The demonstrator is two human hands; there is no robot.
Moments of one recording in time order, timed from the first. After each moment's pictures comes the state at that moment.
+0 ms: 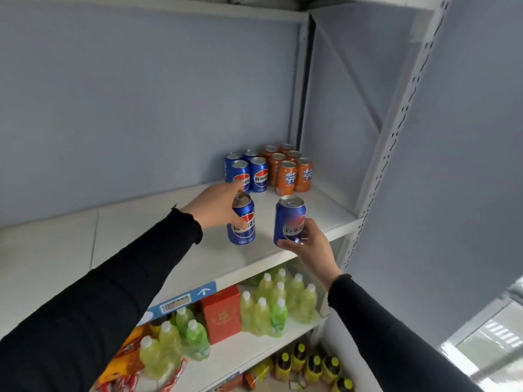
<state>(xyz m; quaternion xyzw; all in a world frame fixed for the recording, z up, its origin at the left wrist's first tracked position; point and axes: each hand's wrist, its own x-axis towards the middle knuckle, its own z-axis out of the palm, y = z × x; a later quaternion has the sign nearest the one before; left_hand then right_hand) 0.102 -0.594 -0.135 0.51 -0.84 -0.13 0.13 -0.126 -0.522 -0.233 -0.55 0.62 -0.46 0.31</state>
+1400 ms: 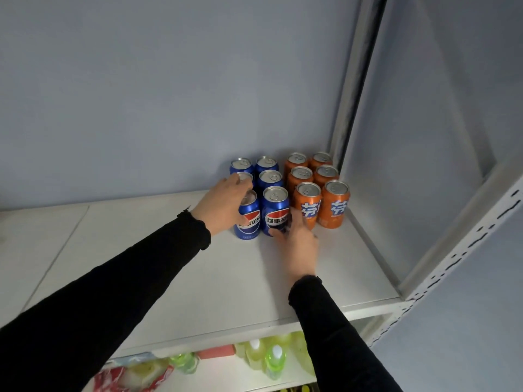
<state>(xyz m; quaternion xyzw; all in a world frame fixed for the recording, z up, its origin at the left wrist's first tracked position) 0.041 -0.761 -0.177 0.63 -0.77 0.00 0.11 -0.144 -0.753 -0.275 -0.68 0.61 -0.37 0.19</state>
